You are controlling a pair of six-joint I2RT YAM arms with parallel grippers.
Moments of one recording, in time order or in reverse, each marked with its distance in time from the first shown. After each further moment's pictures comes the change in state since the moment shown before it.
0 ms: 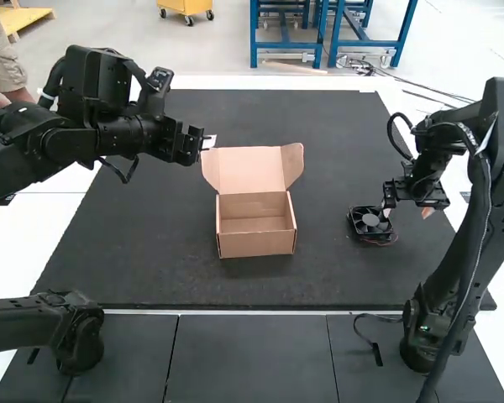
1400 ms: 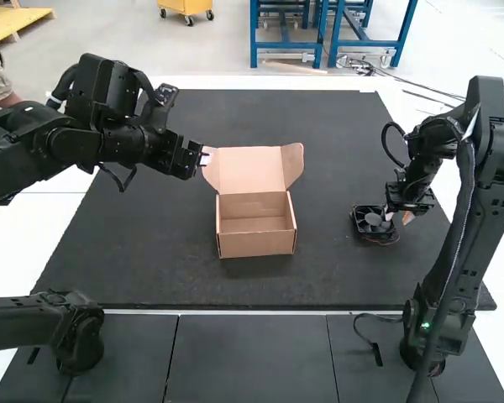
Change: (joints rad) left arm 0.000 0.018 0.000 -0.116 -0.004 0.017; right arm 0.001 0.153 0.076 -0.005 -0.058 0.036
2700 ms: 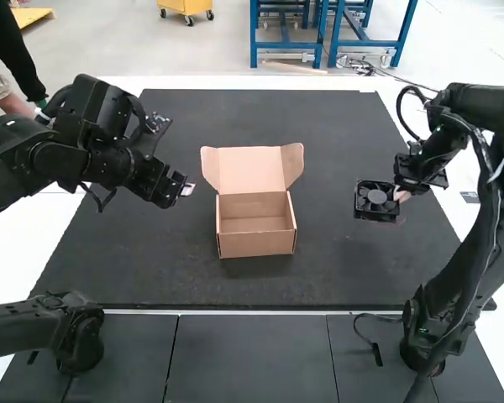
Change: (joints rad) left arm 0.008 -0.096 -0.061 -0.184 -0.049 0.108; right arm -0.001 -0.353 0.020 -0.294 -0.166 0.084
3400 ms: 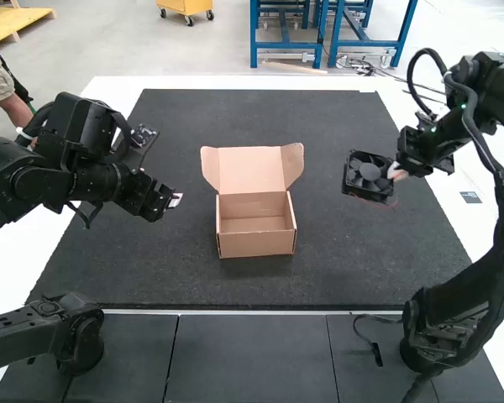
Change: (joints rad) left arm 0.018 -0.103 -0.082 -0.018 -0.037 0.023; right arm 0.060 -0.247 0.054 -0.146 -0.178 0.079
